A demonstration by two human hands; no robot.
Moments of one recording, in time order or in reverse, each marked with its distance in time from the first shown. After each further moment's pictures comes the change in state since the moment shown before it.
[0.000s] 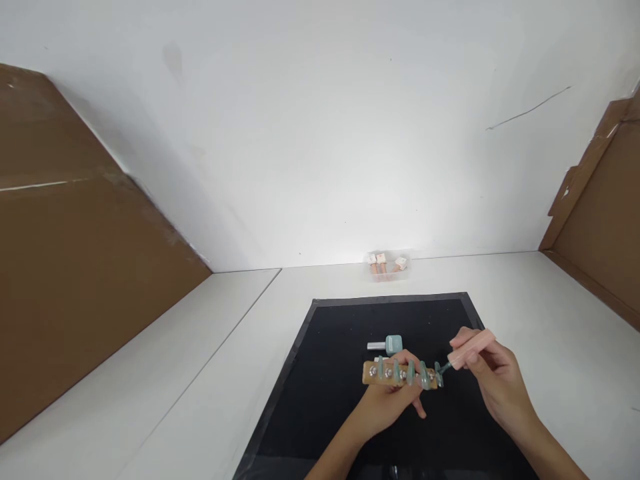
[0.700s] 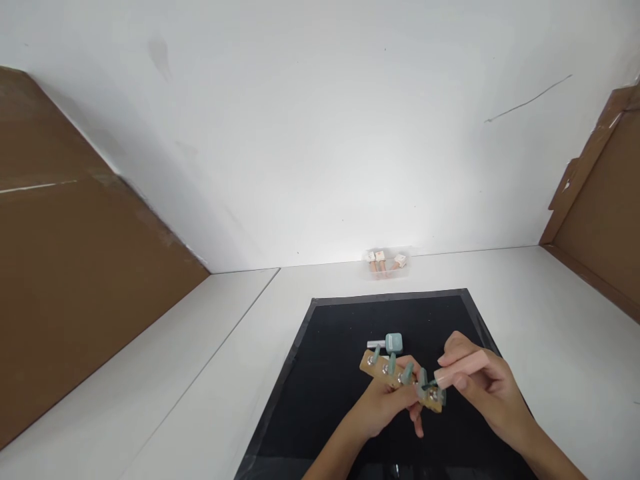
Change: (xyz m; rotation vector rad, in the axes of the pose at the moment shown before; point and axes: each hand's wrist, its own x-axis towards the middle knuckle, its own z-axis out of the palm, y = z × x) left_hand 0.001 -0.009 -0.003 -0.275 -0.151 -0.068; right_hand -0.002 -0.007 0.004 0.000 -0.206 -0.257
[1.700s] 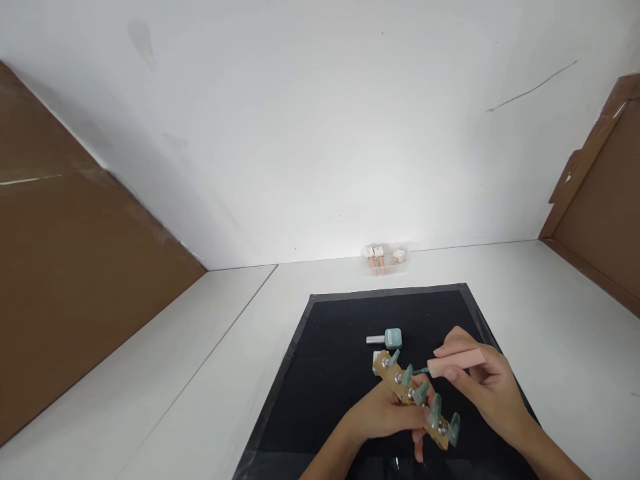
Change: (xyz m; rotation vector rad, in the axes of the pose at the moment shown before) left_hand 0.000 -0.013 -0.009 0.072 -0.256 -0.158; right_hand -0.005 0.008 0.002 -0.098 0.037 0.004
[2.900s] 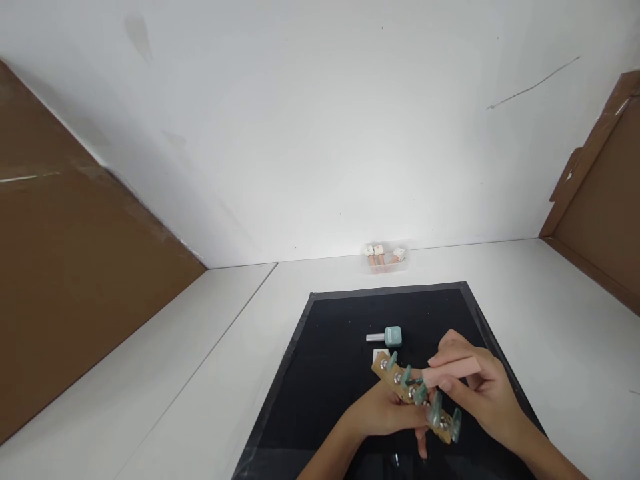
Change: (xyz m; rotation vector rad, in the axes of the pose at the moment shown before) left_hand 0.001 0.002 0.002 0.097 0.010 0.002; right_hand 0.002 -0.001 0.002 0.052 -0.061 -0.060
